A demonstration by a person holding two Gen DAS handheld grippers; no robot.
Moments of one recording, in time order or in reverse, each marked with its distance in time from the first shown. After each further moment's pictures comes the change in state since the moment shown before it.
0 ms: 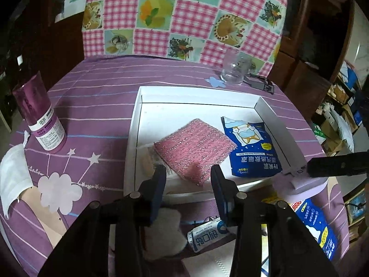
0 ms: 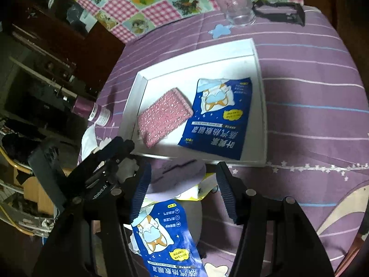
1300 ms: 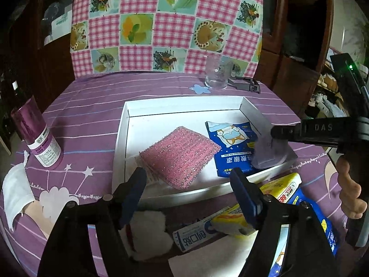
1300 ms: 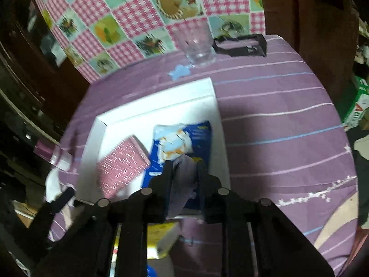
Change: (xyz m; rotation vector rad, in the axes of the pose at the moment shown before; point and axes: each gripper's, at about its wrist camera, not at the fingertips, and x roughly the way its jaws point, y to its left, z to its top) left arm -0.009 -0.020 -0.005 0.096 -0.067 -0.017; right arm 0.002 -0.016 0.014 0.067 -0.291 -0.273
